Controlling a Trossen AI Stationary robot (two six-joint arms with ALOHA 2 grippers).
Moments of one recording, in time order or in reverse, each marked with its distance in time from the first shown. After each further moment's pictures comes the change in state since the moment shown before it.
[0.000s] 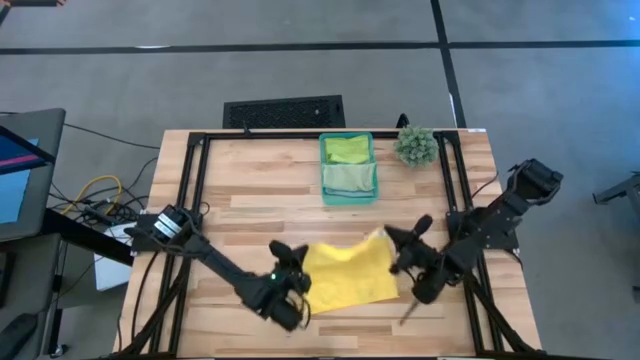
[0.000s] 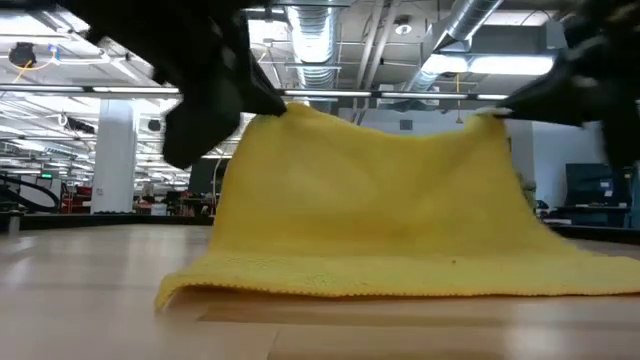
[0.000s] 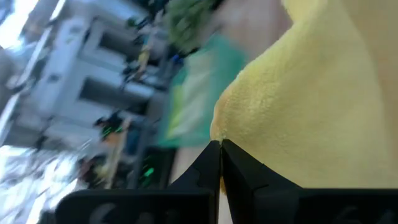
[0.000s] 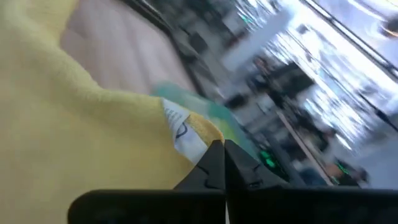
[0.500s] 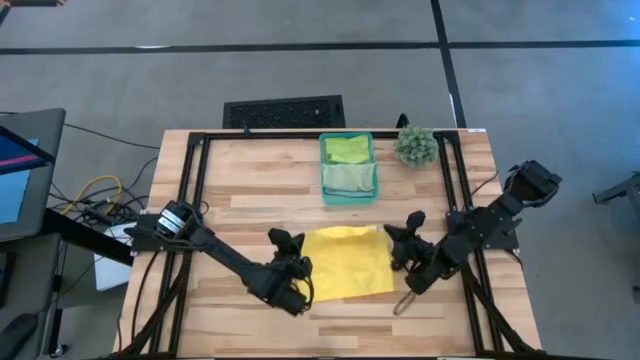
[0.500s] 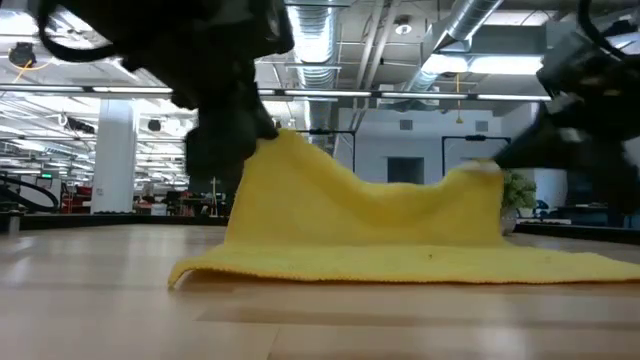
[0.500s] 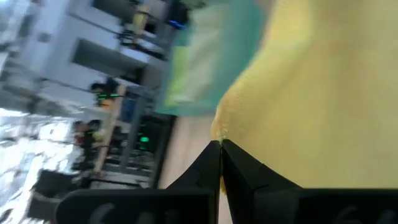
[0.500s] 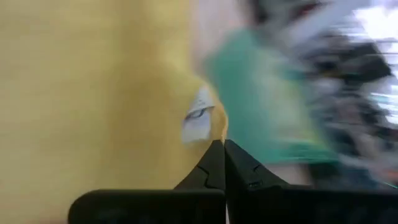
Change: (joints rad) left arm 0.081 0.000 0.000 -0.165 0.061 -0.186; right arm -0.104 0.025 -0.058 -0.017 -0.172 0.008
